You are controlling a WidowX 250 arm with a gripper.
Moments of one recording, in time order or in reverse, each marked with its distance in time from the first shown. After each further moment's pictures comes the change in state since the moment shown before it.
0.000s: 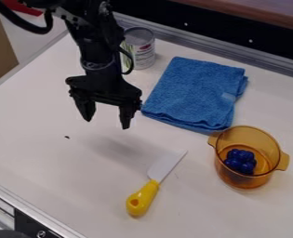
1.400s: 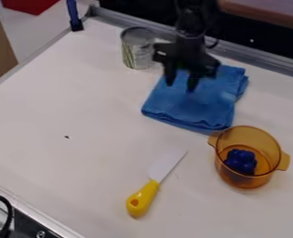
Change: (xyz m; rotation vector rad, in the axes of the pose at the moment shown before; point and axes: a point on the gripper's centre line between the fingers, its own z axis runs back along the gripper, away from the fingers) arm 0.107 -0.094 -0.020 0.067 -0.046 -0.113
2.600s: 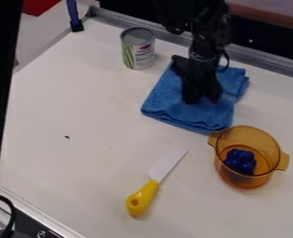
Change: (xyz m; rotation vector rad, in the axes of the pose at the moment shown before) arm 0.000 -0.009 -0.044 0.049 -0.023 -0.479
